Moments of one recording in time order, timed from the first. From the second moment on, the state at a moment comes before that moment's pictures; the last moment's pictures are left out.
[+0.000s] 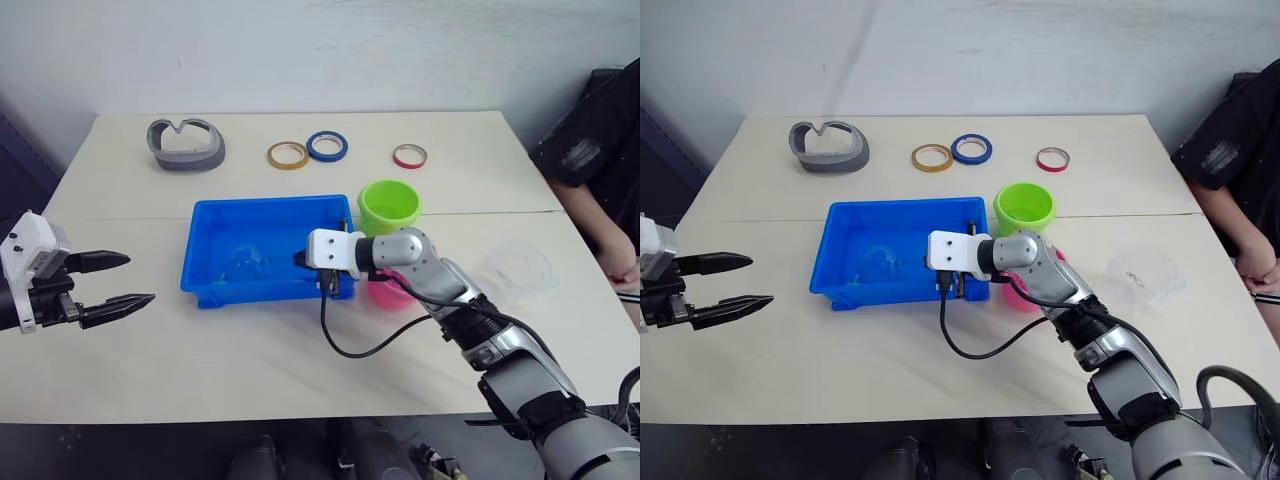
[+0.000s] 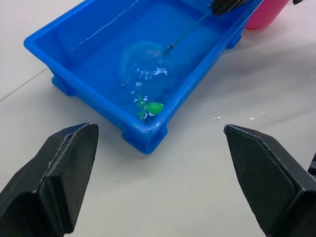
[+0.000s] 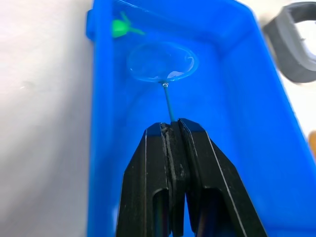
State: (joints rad) left arm 0.03 1.07 0.61 -0.18 -0.51 0.63 -1.12; right arm -0.85 -0.33 0.50 0.32 -0.09 0.00 0.92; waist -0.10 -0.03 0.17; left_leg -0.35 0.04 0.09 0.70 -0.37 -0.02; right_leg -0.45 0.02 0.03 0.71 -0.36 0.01
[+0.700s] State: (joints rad) left arm 0.00 1.07 0.60 -0.14 -0.51 0.62 -1.11; right arm -0.88 -0.27 0.47 0.43 -0.19 -0.10 0.88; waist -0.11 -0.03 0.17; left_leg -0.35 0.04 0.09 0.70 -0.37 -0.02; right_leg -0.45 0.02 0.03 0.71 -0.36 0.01
